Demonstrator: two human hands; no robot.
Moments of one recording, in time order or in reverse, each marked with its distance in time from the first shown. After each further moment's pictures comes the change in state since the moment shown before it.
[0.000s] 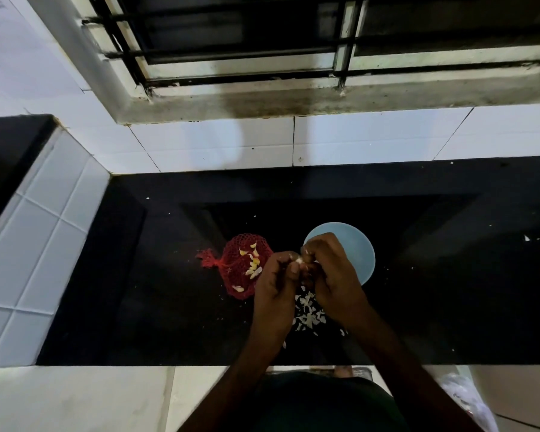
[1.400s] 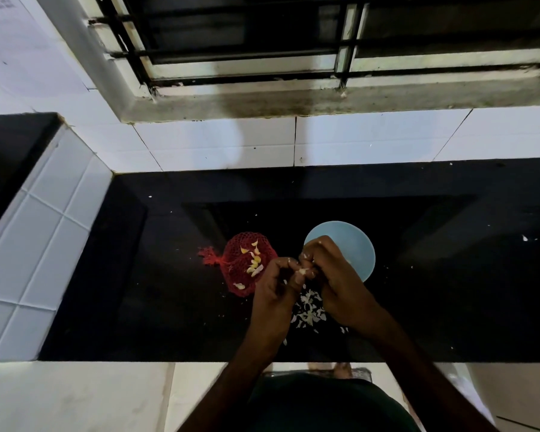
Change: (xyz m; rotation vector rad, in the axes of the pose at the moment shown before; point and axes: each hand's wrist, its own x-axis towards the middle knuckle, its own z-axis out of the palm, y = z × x) left_hand -0.013 0.003 -0.010 -0.132 -0.043 -0.070; right_hand -0.008 -0.007 -0.014 0.049 -0.210 0.002
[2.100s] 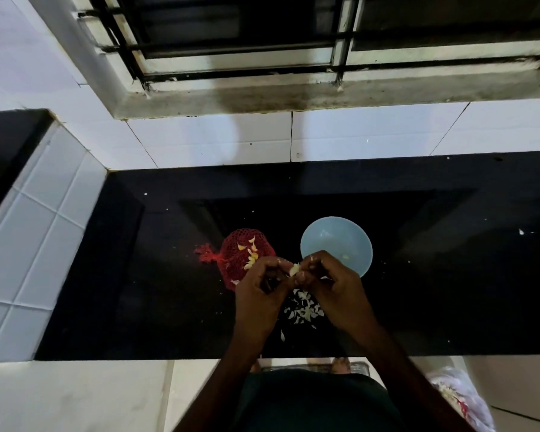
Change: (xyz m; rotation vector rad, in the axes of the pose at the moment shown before) left_hand 0.005 -0.014 -0.019 0.311 0.068 0.072; right_hand -0.024 0.010 0.022 0.302 0.191 0.312
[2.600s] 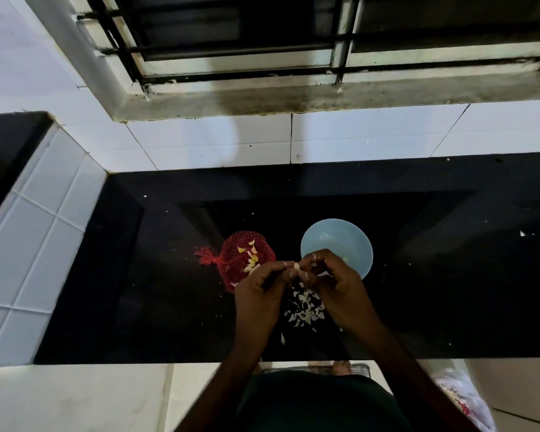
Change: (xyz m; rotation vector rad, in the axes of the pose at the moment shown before) left_hand 0.005 0.002 0.005 -0.013 0.043 -0.085; right_hand 0.009 0.005 -0.004 0.078 -0.016 0.020
